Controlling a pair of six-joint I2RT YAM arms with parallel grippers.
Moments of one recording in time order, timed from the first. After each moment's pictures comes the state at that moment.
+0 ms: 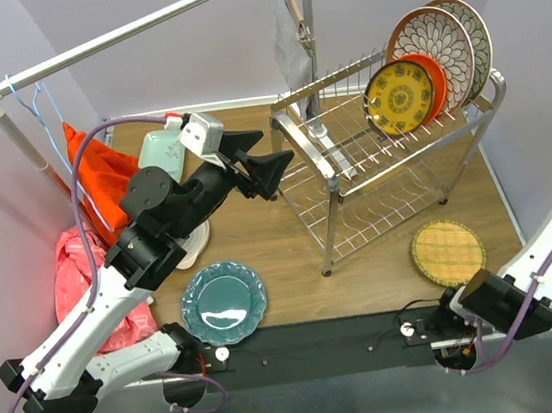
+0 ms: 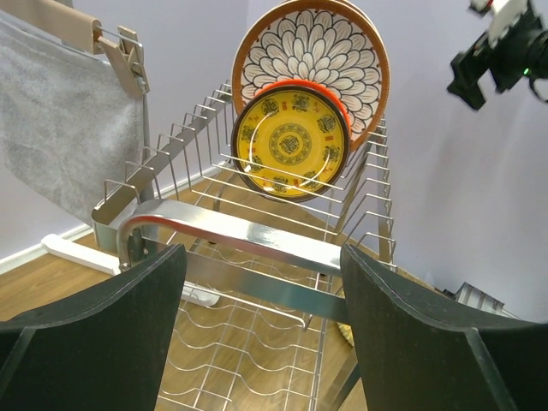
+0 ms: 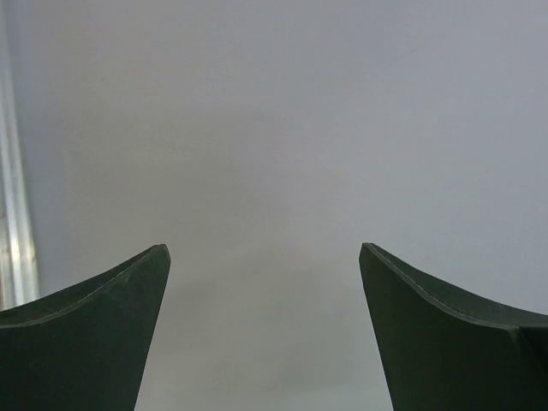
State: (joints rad) left arm -0.83 0.97 1.24 -0.05 0.06 -0.20; right arm -0.77 1.25 1.79 -0.72 -0.20 -0.95
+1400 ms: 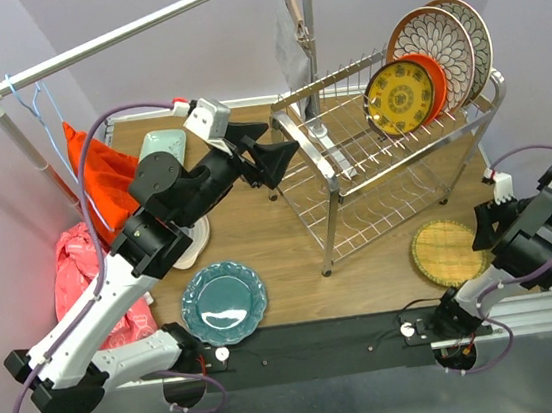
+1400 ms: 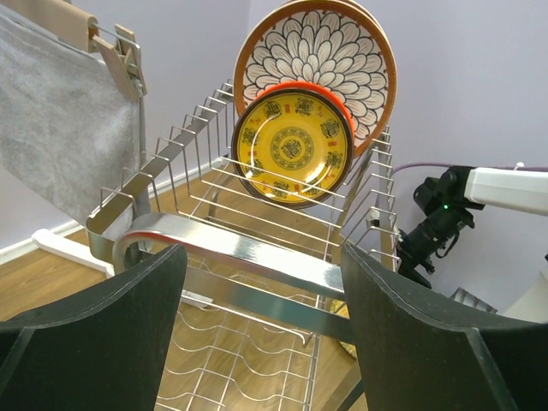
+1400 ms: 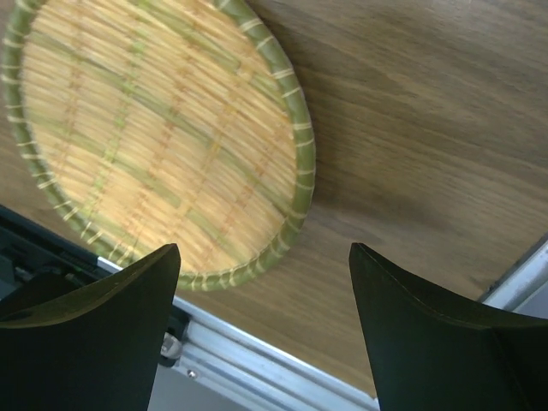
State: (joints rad) left arm -0.80 1.03 1.30 -0.07 0.08 -0.24; right arm -0.89 1.57 1.06 -1.19 -0.45 -1.24
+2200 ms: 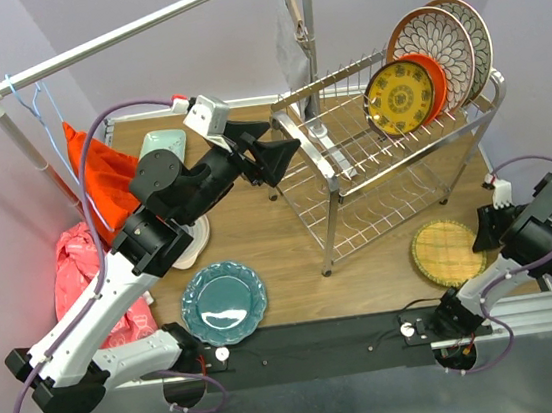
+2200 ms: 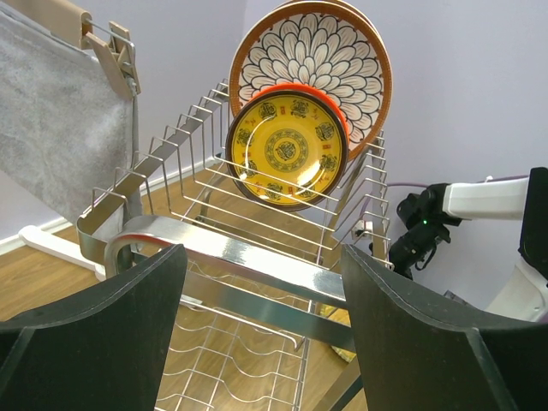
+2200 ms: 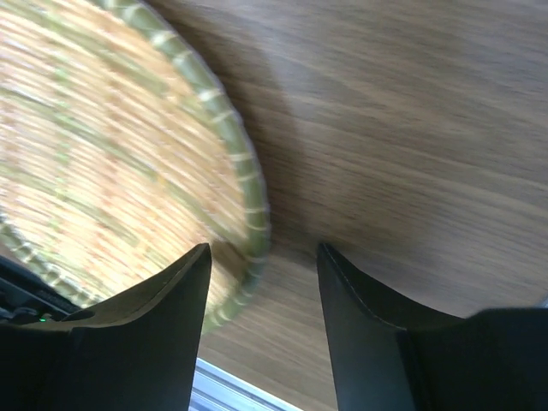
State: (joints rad) left arm -0.80 1.05 1.32 -0.07 0.08 -0.28; right arm -0.90 1.71 1.00 -1.02 -0.45 -1.15
